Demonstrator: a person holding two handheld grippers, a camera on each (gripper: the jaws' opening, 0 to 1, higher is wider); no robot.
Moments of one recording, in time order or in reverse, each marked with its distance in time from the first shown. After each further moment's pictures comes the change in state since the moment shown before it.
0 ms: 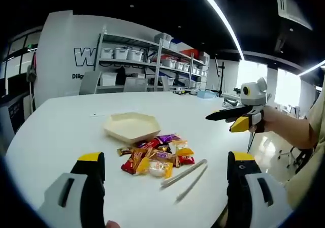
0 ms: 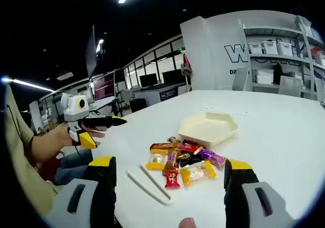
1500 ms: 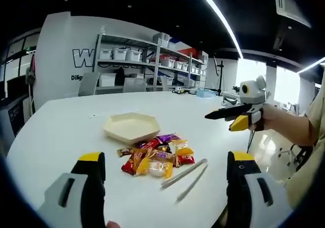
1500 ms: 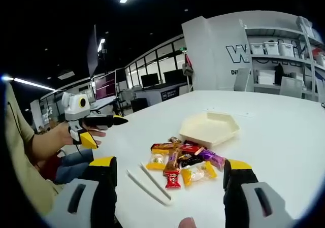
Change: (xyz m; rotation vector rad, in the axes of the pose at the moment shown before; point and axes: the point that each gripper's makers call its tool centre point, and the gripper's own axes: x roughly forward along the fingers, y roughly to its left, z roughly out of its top) left arm -0.001 -0.002 0.000 0.018 0.003 -0.005; right arm 0.000 0.002 0.000 -0.008 0.000 0.008
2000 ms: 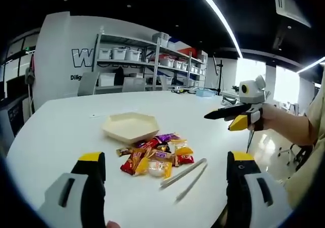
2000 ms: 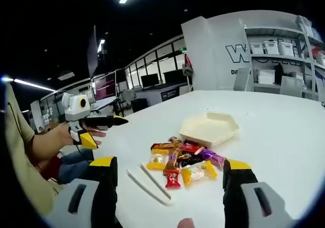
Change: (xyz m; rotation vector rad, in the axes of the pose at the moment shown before) left arm 0.001 -0.002 -0.001 0.001 0.004 -0.005; right arm 0.000 -0.001 -0.002 0.004 0.000 0.004
